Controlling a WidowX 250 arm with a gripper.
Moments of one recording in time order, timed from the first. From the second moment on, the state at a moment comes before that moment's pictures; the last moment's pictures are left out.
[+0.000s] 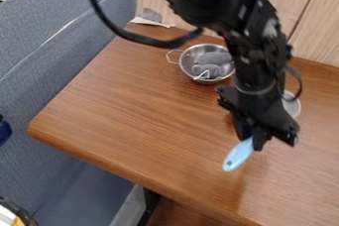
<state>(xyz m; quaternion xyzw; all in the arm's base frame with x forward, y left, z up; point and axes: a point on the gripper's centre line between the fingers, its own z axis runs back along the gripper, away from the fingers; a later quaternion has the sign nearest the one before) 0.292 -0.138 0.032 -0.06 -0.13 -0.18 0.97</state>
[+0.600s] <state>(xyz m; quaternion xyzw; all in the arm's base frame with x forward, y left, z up) 0.298 -0.111 -0.011 0.00 -0.08 -0.20 0.98</state>
